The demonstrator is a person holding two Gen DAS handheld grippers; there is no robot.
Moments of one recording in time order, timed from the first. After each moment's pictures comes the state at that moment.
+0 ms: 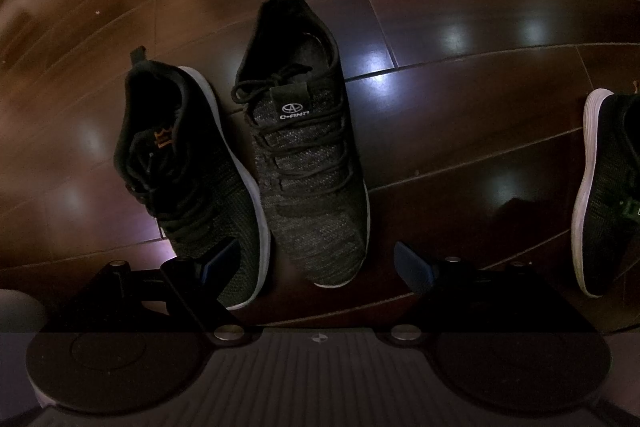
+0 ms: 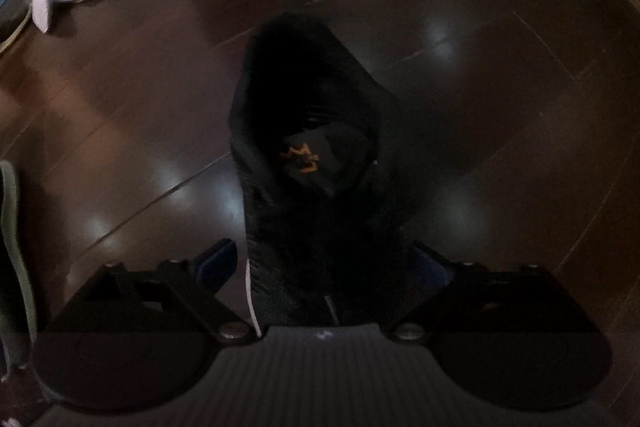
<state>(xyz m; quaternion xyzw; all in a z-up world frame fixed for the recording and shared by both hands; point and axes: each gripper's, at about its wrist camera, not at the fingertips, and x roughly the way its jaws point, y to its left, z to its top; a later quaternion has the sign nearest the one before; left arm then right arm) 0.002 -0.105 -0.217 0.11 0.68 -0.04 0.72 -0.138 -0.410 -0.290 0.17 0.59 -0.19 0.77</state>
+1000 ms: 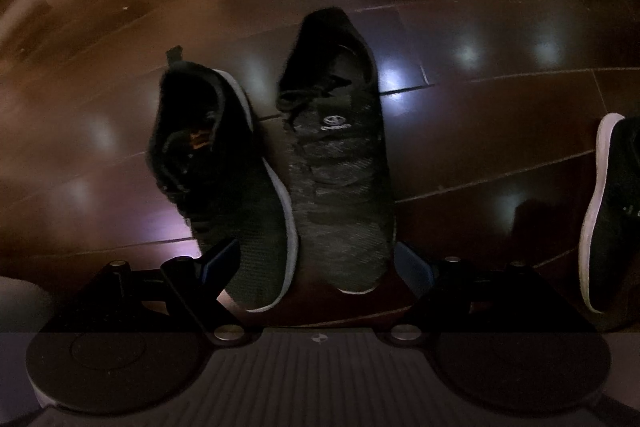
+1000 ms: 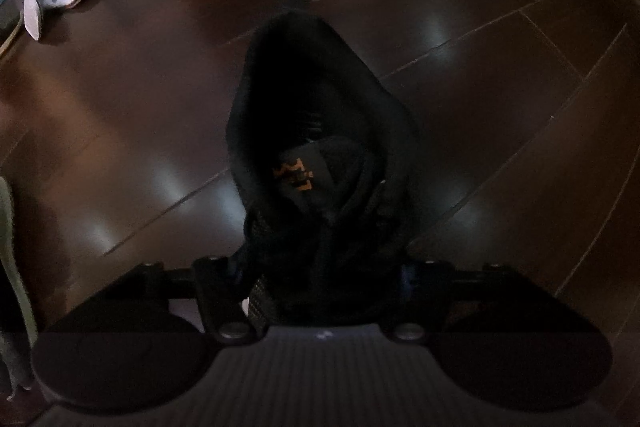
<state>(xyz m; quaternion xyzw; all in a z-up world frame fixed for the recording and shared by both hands) 0.009 -0.079 -0.203 0.09 0.67 -0.01 0.74 -0.128 -0.413 -0.273 0.18 0.59 -0.19 0.76</state>
